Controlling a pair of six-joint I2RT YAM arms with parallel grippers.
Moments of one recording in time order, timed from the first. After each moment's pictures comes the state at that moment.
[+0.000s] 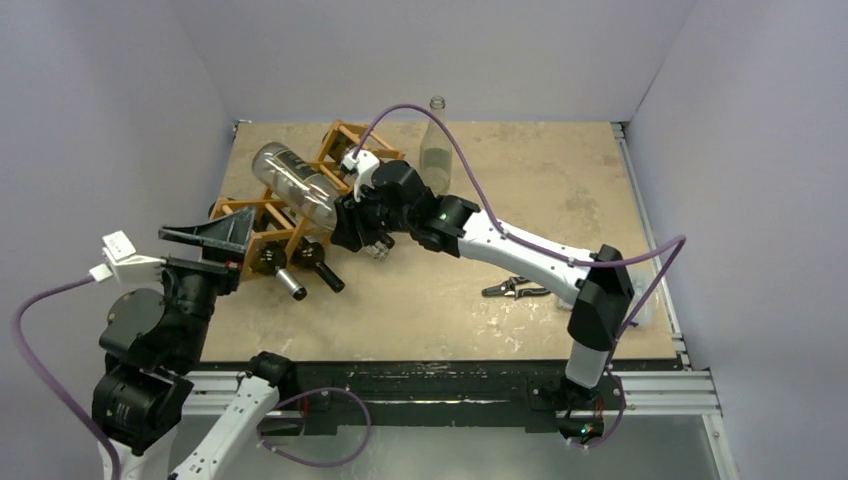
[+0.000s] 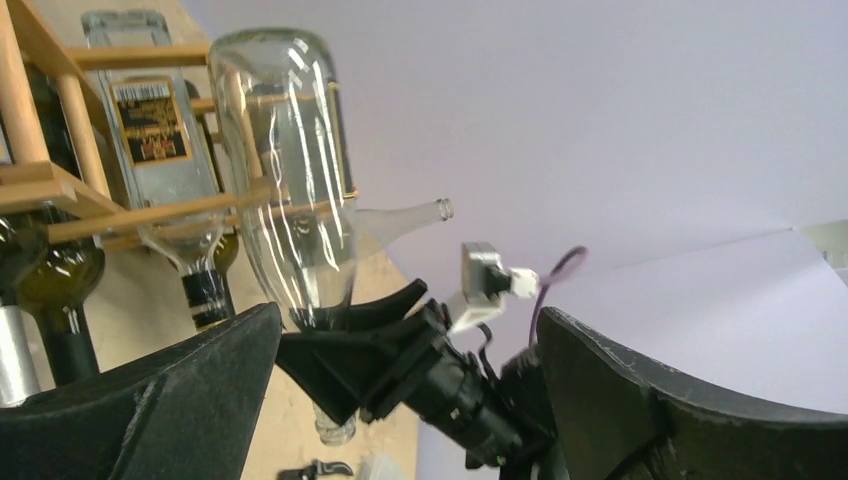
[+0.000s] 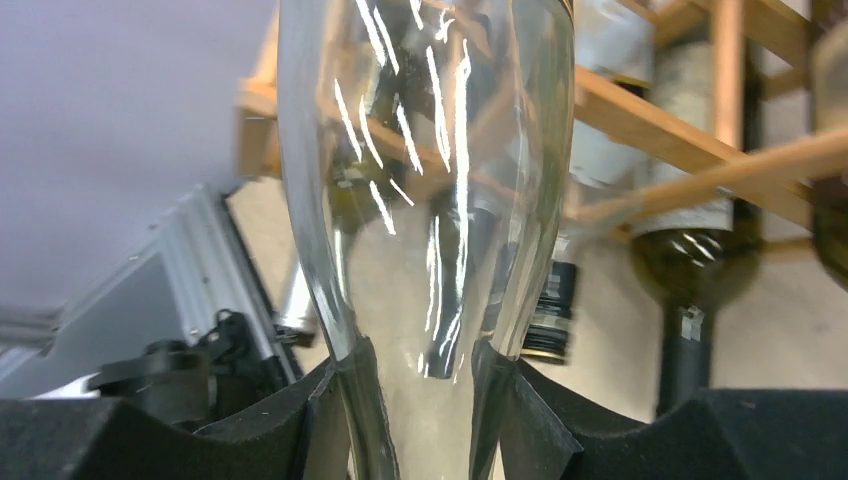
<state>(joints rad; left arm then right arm) -0.32 0.45 1.21 -0.83 -0.32 -1.19 1.03 1.74 1.61 -0.25 -0.15 0.30</state>
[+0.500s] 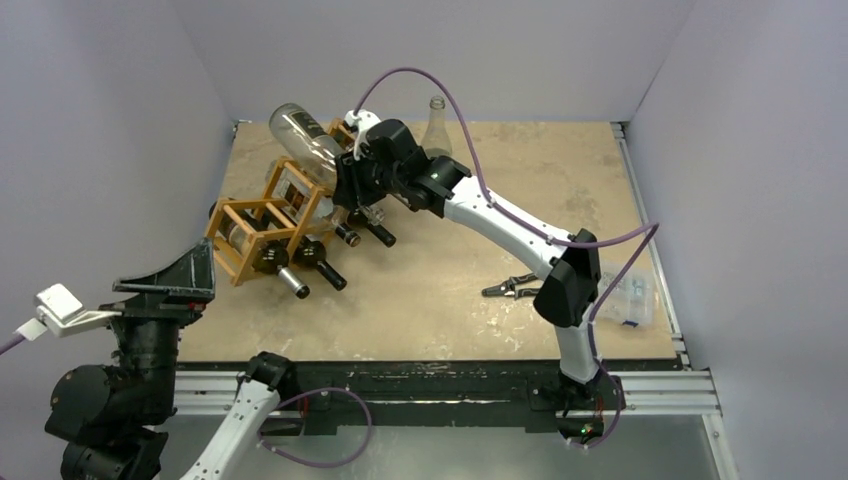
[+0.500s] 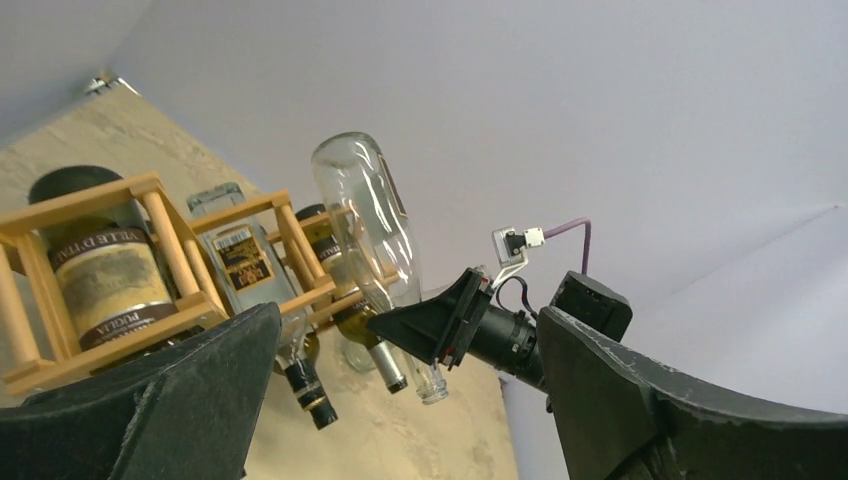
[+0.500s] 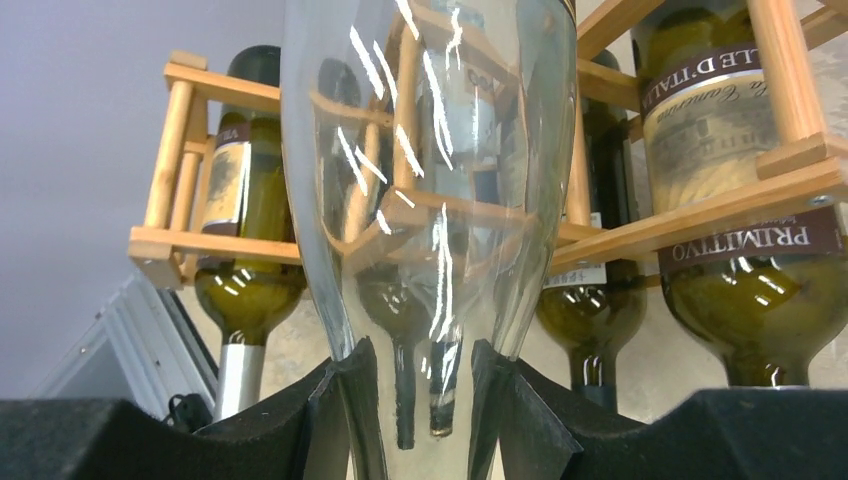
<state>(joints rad) -0.32 0.28 1.27 -0.82 -0.44 -0.82 0.90 1.98 2.01 -0.49 -0.10 0.34</state>
